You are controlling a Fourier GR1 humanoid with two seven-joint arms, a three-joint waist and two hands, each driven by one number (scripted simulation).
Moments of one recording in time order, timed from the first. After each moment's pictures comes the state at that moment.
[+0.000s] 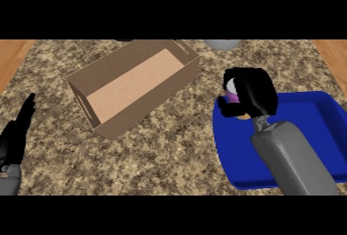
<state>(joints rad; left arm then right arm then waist) -0.08 0.44 0.09 -1.32 -0.13 0.18 0.05 -0.53 -0.22 0.28 -1.38 1.06 -0.05 0.33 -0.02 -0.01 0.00</state>
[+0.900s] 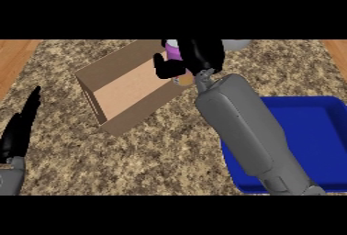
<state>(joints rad) -0.13 0.42 0.09 -1.31 -0.16 0.14 0.06 -1.00 -0.01 0.23 -1.17 0.86 -0.09 0.49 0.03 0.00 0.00</state>
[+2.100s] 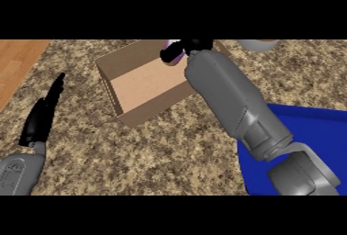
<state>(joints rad) -0.24 0.36 0.03 -1.31 -0.21 0.12 0.07 -1.36 0.00 0.18 -0.34 0.48 -0.44 0.38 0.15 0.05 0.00</state>
